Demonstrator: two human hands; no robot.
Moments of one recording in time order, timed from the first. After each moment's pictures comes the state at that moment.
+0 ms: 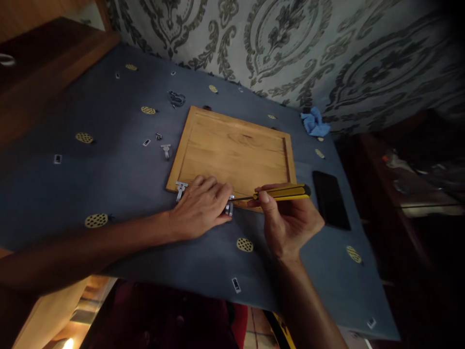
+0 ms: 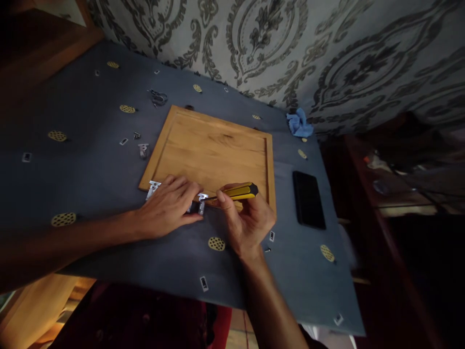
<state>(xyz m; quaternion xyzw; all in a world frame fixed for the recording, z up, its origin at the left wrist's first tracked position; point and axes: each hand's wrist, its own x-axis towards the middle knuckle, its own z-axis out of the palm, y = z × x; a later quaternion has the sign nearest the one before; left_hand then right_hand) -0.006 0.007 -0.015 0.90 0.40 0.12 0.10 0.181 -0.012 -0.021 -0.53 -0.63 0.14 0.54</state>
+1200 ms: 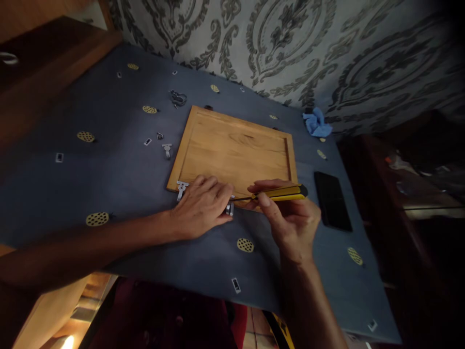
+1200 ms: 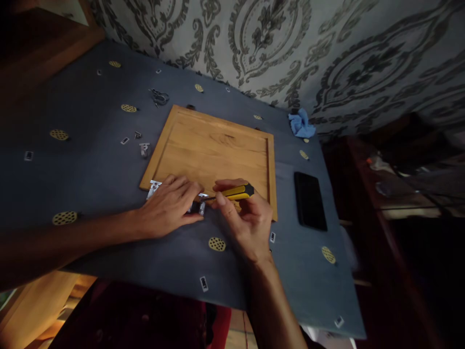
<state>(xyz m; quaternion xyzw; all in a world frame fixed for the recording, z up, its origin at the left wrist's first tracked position) -0.007 0.007 -0.020 0.90 0.39 0.14 0.08 0.181 -0.011 0.004 -0.48 -0.64 0.31 0.51</state>
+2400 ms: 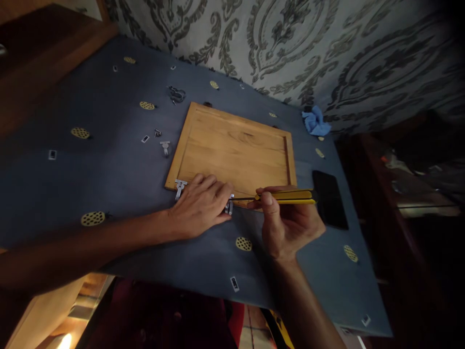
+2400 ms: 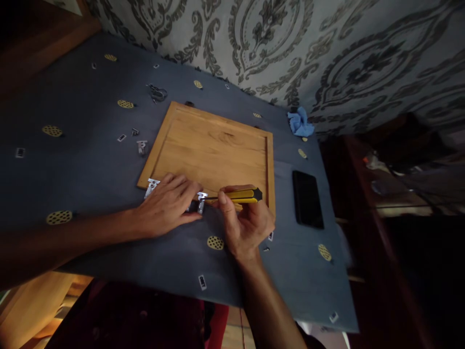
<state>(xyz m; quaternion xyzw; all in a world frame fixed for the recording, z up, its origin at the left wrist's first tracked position) -0.007 0.007 -0.020 0.91 0.39 0.13 0.06 0.177 -0.015 -0.021 -0.50 -0.65 0.11 0.56</state>
